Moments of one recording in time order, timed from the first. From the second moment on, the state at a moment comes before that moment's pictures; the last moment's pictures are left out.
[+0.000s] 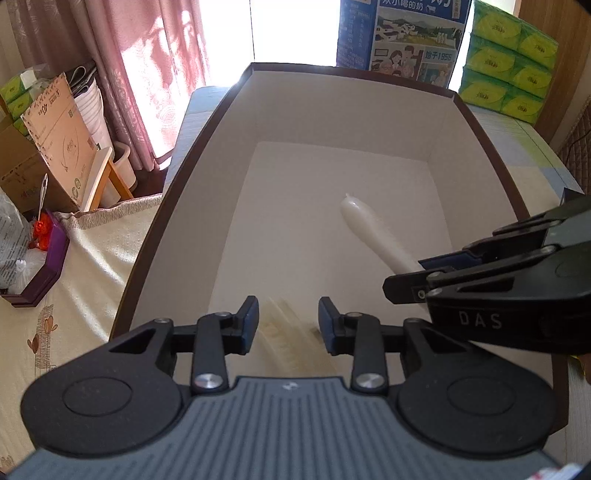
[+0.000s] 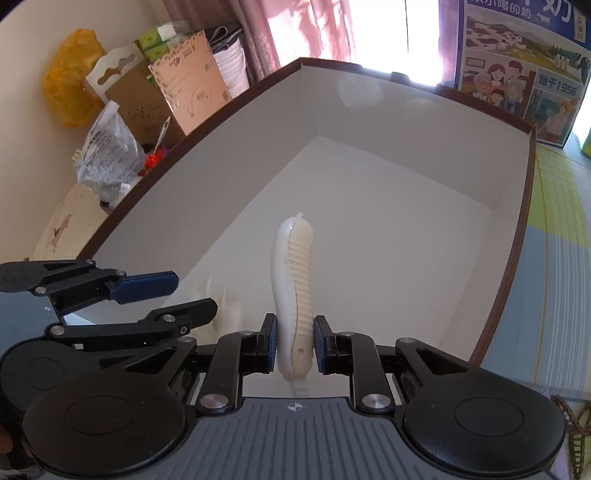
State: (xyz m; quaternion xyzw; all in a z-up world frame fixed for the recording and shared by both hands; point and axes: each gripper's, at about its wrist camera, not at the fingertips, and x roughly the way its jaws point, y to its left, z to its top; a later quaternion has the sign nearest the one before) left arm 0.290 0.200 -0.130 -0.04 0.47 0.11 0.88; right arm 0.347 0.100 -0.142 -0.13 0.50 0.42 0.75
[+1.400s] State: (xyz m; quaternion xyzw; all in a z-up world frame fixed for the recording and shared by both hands) left arm 0.188 0.106 -0.045 -0.06 0.42 0.18 0.89; right arm 0.257 -0.046 -0.042 -0.10 0.36 0.50 0.78
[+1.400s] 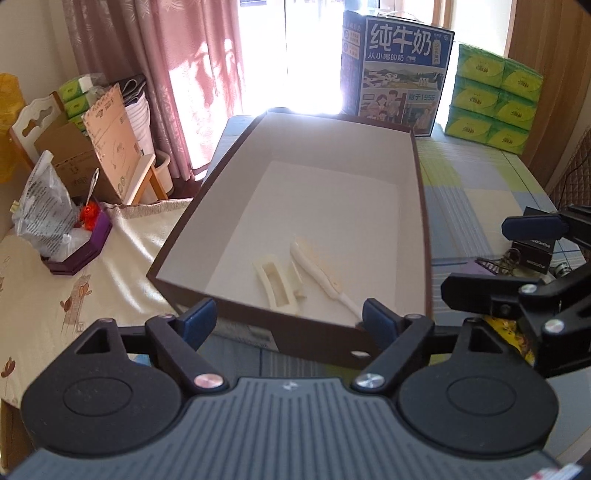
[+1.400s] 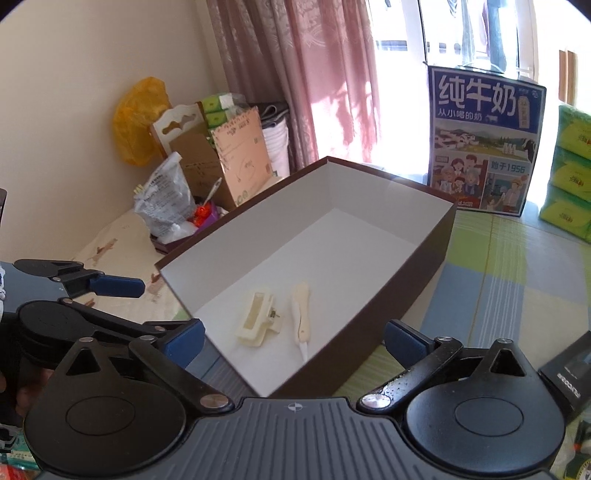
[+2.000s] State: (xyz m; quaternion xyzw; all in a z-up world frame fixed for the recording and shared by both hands) left arm 0.159 0.029 -0.064 -0.06 0.46 0.17 0.87; right arm 0.238 -0.128 -0.070 -0.14 0.39 0.48 0.77
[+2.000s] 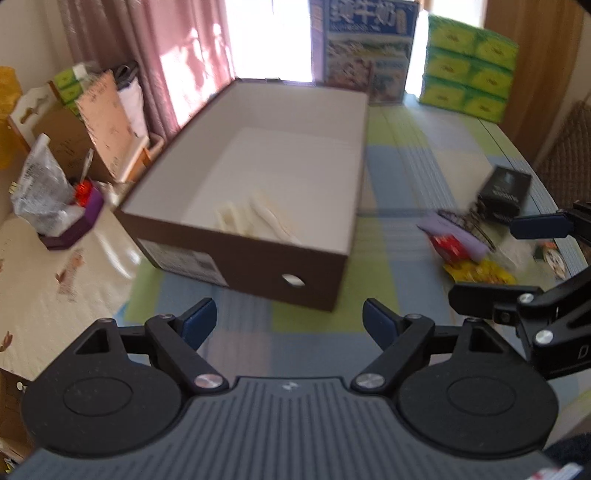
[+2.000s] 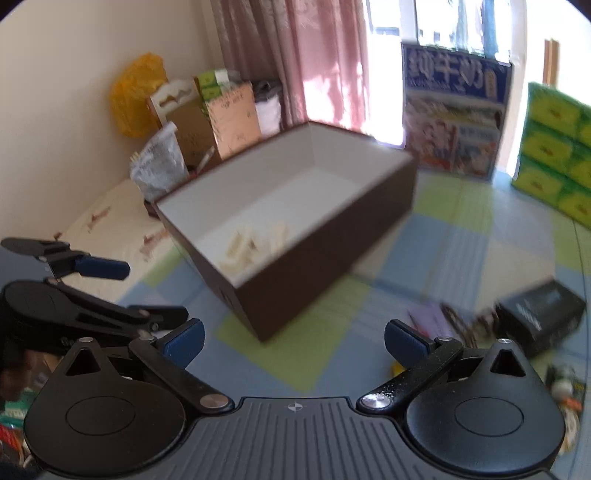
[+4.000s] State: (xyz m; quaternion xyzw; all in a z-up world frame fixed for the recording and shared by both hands) left arm 0.317 -0.091 -0.145 0.03 0.50 -0.02 0.87; right arm 0.365 -0.291 -0.178 -0.19 0.45 0.41 0.77
